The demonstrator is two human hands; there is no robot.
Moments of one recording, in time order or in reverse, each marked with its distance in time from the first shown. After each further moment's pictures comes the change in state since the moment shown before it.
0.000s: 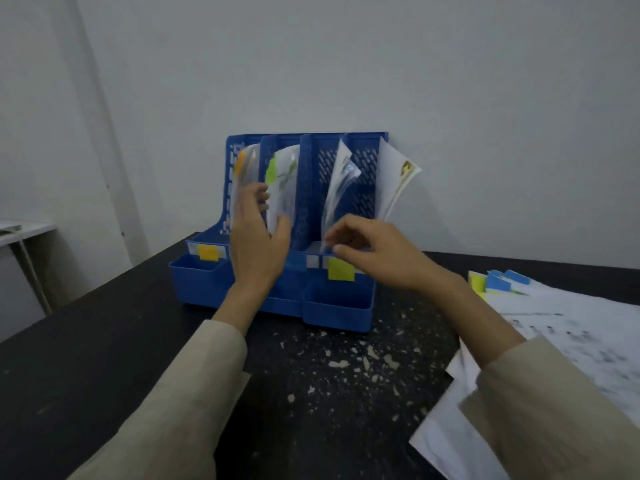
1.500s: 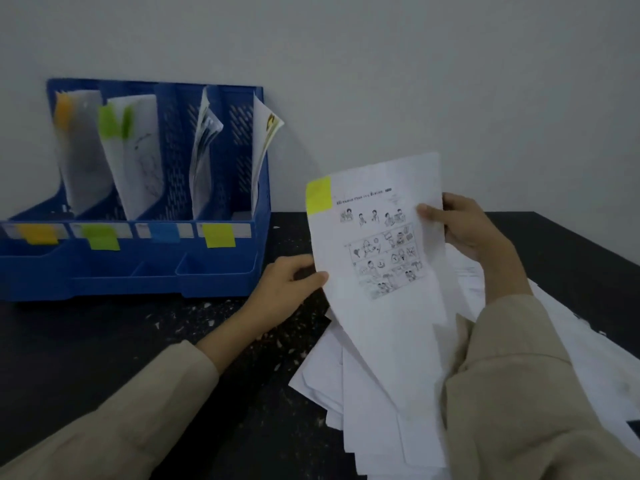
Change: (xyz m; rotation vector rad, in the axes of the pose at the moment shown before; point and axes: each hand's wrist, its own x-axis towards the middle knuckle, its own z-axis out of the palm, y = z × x) left_hand -0.124 0.075 0.087 -0.507 -0.972 -0.222; right_hand -0.159 0.121 -0.152 0.469 0.566 0.653
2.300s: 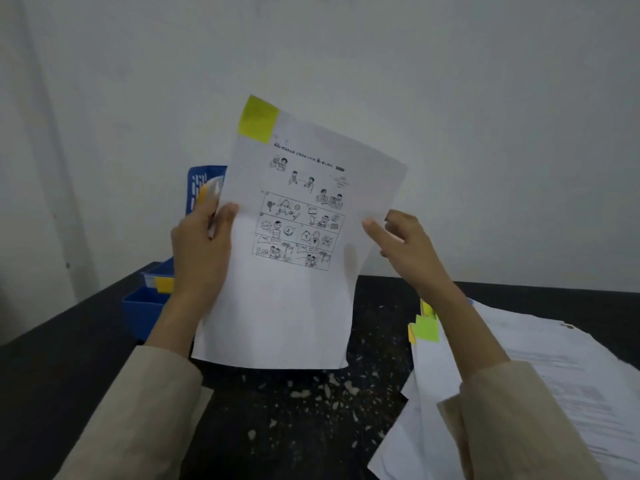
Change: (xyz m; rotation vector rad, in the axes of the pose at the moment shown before) left_hand -0.014 0.066 -0.175 0.429 0.920 0.258; right_hand -0.009 -0.076 0.174 -0.142 -0.112 -0.469
